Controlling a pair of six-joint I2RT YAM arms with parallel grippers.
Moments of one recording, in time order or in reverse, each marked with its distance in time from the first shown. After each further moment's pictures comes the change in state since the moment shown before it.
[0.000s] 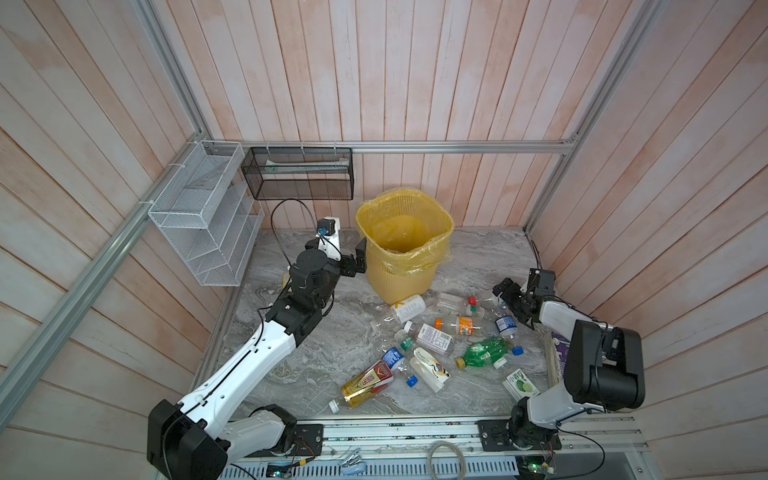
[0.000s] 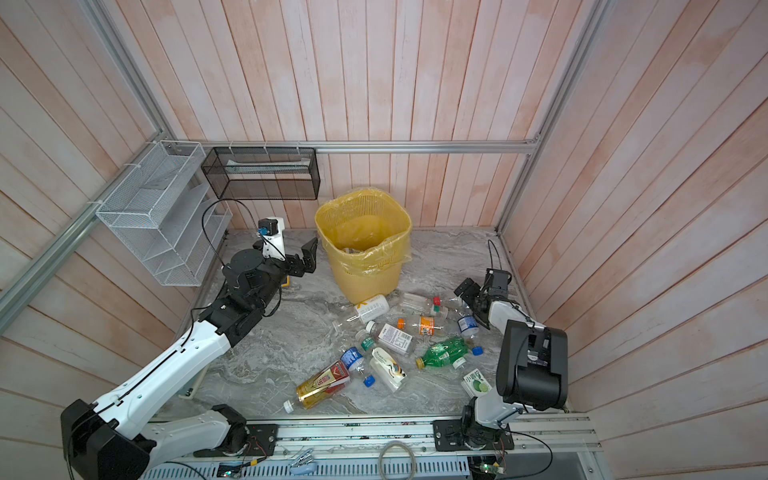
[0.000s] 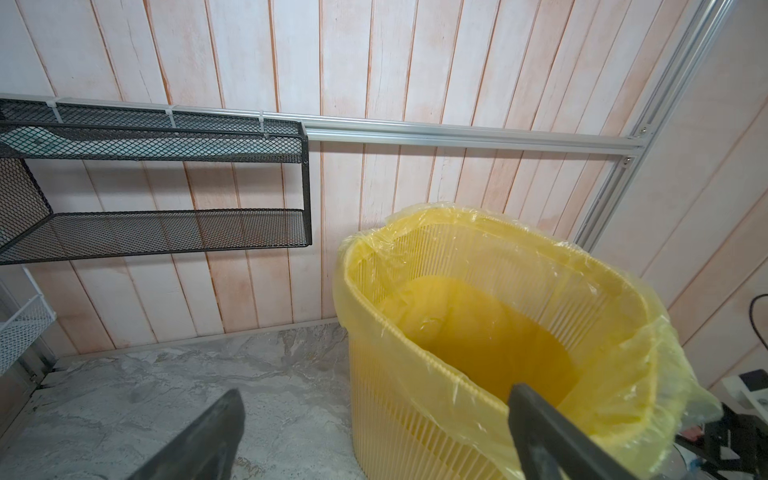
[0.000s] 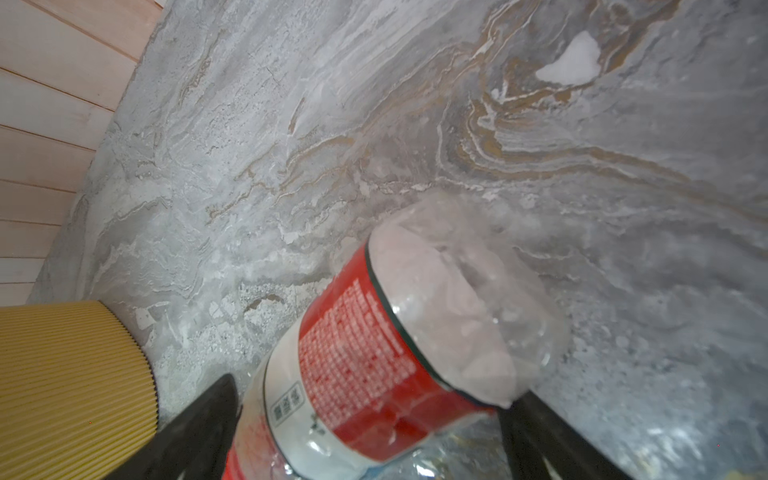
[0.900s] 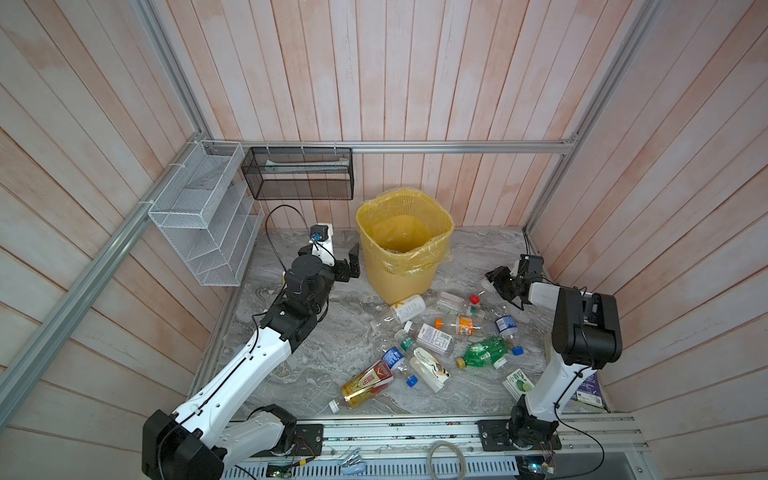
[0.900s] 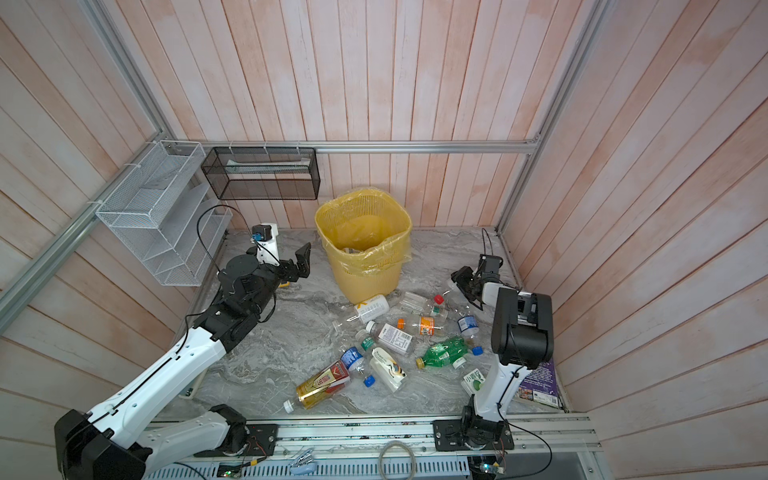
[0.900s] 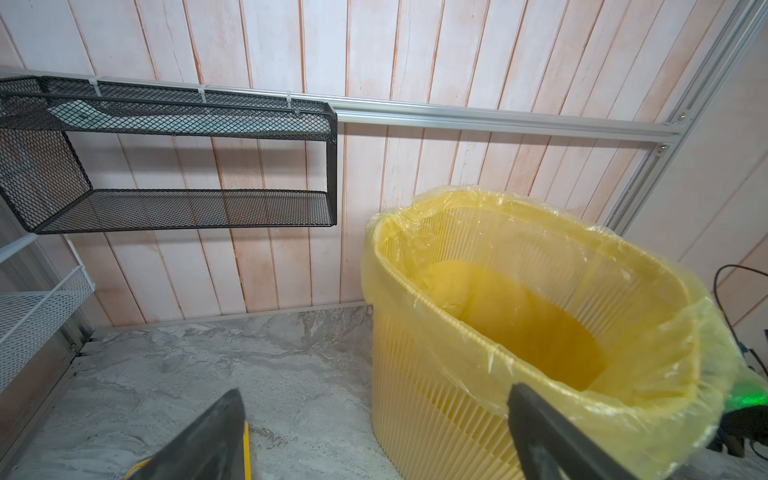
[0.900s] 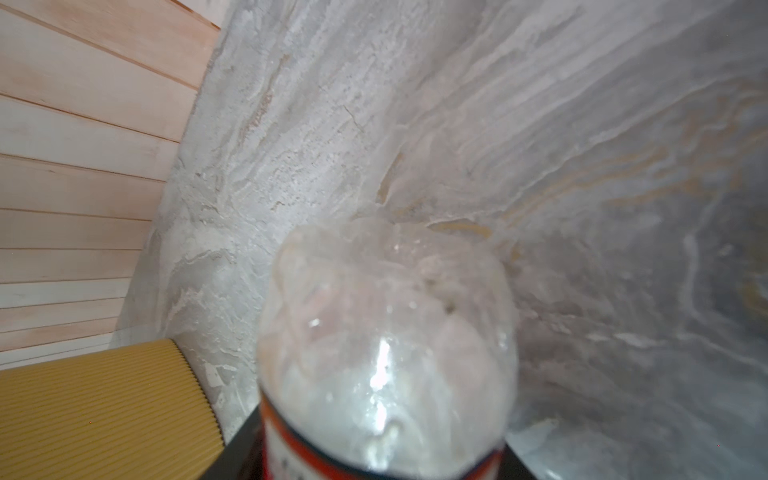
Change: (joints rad) left arm 0.027 -0.053 -0.061 -0.026 -0.022 -0.013; right arm 0.033 0.280 0.215 0.144 -0.141 0.124
